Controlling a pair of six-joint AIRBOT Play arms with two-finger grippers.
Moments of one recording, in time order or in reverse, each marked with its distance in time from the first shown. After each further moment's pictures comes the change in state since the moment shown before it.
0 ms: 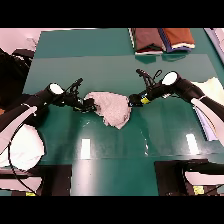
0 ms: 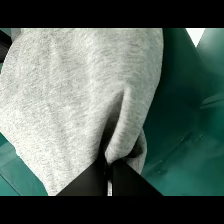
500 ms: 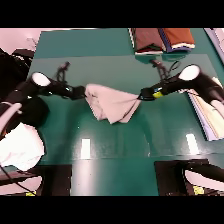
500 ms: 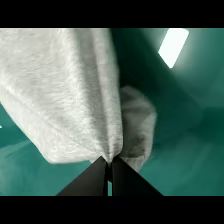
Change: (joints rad) left arm 0.104 0.160 0.109 0.209 0.019 -0.050; right arm -0.127 0.205 0.001 -0.125 0.055 0.013
